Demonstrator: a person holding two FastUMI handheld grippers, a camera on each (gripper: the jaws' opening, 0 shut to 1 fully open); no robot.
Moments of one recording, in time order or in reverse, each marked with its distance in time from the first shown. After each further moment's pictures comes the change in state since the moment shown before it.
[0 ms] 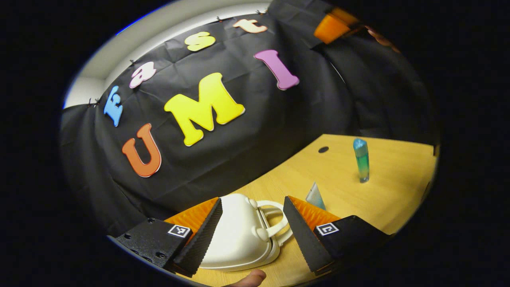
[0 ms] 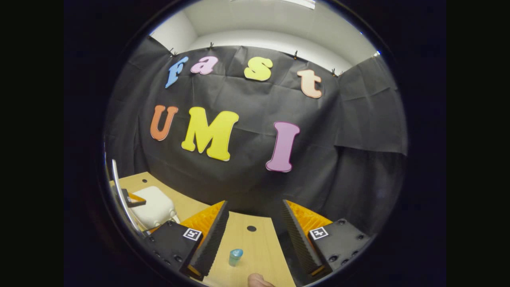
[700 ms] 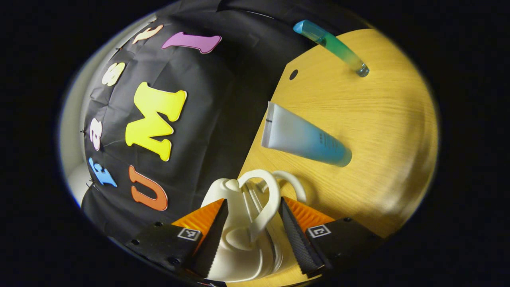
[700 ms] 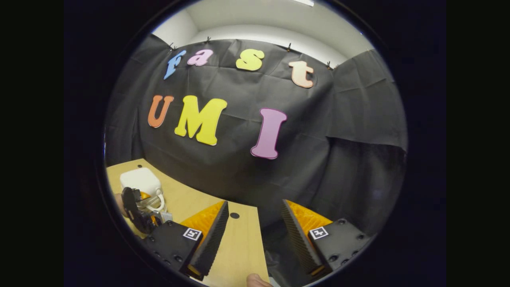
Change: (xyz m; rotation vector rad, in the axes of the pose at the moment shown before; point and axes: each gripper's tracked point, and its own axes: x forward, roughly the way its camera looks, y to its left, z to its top) left arm 0.070 -0.033 -0.074 0.572 0.231 0.065; right arm -0.007 -0.094 -0.047 -0.039 0.027 -0.006
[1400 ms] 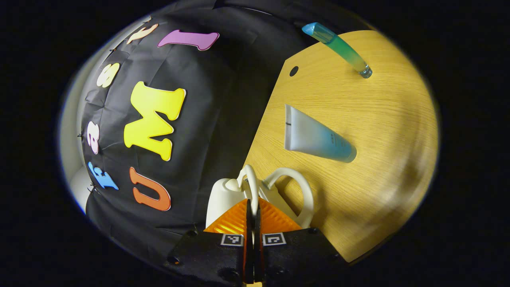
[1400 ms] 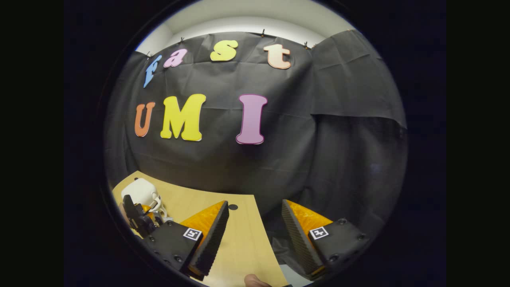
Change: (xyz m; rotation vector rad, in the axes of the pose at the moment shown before) left arm -0.011 0.023 0.006 -0.005 0.008 -0.038; right arm -0.006 -0.005 -0.016 0.165 0.111 -0.110
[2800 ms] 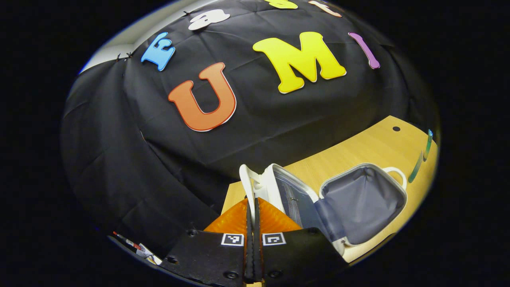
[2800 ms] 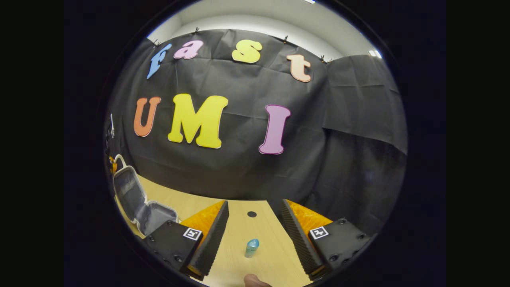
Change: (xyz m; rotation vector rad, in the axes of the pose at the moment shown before) left arm 0.028 0.251 -0.283 -0.779 0.055 0.022; right arm -0.012 0.181 0.054 -0.093 0.005 -0.078
